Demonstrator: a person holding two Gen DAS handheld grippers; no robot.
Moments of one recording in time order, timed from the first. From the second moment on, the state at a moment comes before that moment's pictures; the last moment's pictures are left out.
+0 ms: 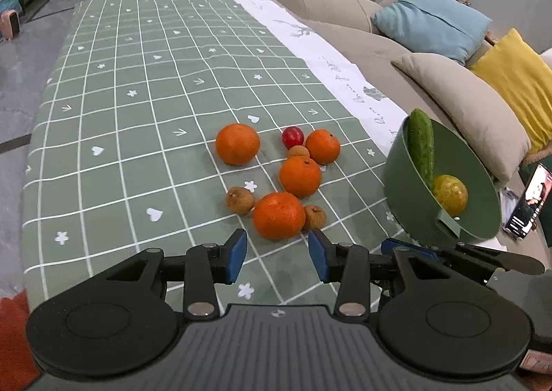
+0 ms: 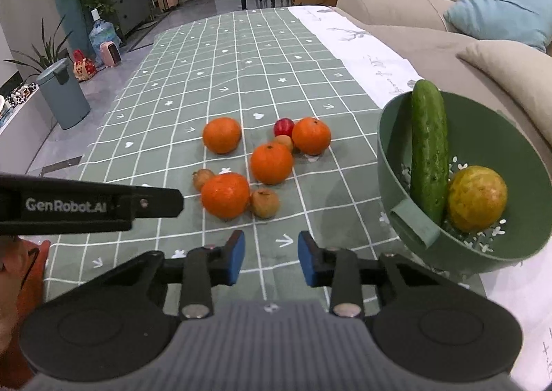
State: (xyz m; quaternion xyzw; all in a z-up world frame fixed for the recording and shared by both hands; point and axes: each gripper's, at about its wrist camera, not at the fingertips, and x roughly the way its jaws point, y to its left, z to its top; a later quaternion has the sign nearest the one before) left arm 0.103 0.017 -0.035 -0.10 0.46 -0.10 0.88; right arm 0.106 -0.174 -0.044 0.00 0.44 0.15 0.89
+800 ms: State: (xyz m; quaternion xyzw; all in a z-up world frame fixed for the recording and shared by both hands) left arm 0.151 0.008 -0.071 -0.15 0.51 -0.08 0.85; right arm 0.153 -0.168 -0.083 0.00 0.45 0.18 0.88
